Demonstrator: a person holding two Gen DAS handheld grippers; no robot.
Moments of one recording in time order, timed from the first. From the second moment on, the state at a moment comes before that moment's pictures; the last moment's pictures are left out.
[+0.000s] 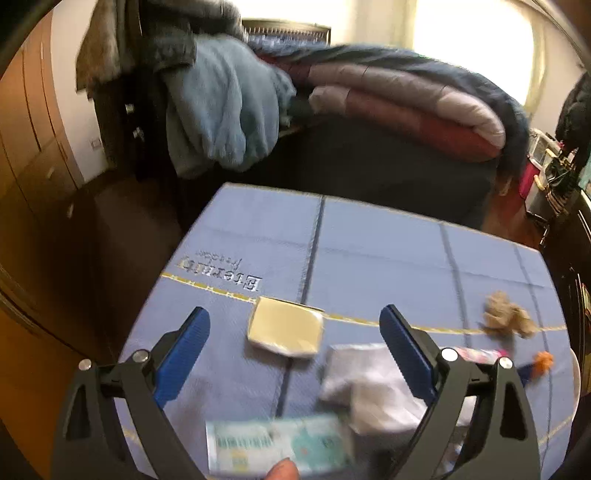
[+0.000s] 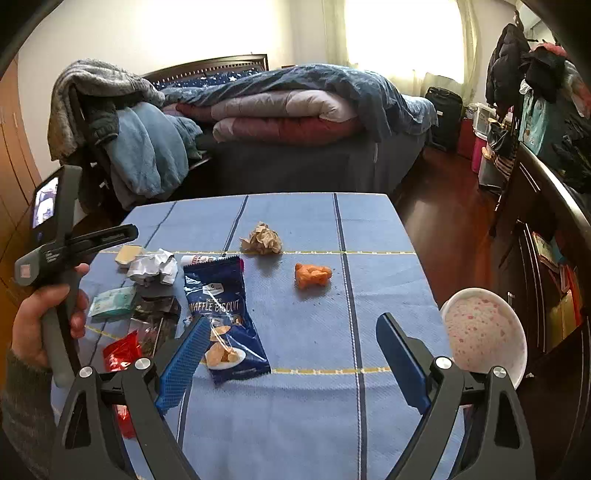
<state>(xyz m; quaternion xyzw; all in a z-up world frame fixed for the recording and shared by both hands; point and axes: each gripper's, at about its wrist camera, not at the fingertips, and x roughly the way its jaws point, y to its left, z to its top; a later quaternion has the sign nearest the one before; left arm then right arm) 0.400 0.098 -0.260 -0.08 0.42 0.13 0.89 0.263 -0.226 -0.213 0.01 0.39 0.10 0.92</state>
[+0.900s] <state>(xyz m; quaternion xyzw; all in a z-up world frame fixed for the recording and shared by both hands) 0.404 0.124 -0.262 -0.07 0.41 0.14 0.90 0.416 -0.153 -0.271 0.00 0.44 0.10 0.89</state>
